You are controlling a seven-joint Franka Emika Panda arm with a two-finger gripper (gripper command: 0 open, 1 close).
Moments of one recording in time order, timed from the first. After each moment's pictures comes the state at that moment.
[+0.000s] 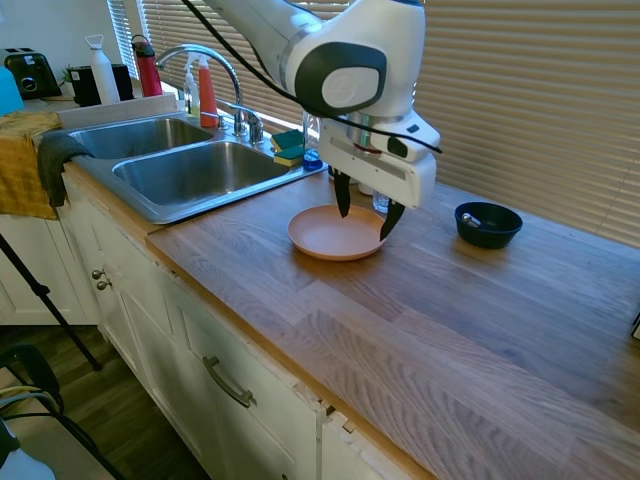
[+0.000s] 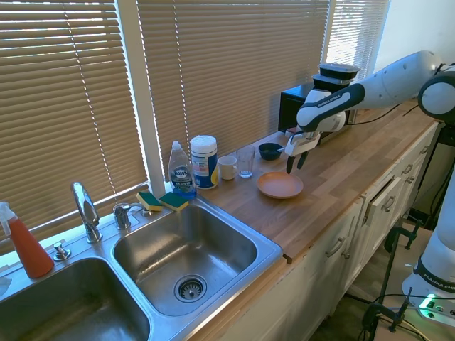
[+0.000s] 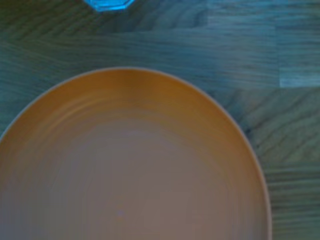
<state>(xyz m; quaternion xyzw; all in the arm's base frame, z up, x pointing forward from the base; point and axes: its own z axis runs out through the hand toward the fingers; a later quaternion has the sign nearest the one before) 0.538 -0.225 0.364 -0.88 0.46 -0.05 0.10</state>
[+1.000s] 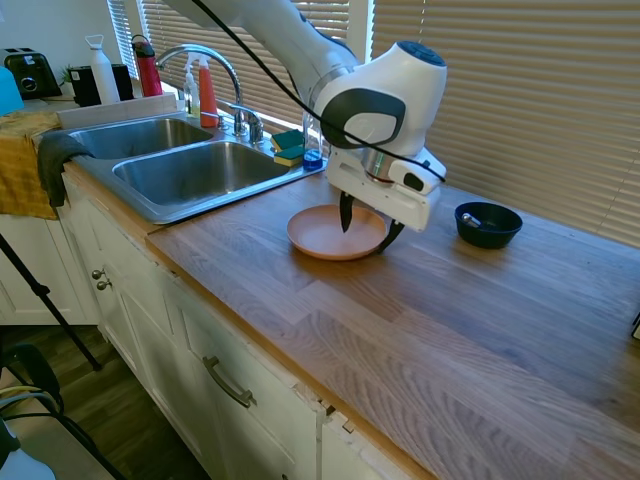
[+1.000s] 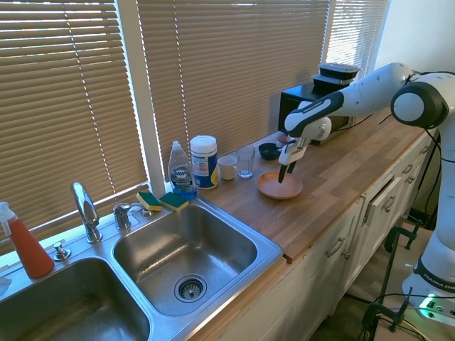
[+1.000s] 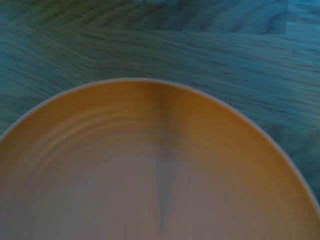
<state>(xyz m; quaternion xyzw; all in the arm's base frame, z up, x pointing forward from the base) 0.571 -0.218 0.316 -0.91 0.40 -0.02 0.14</state>
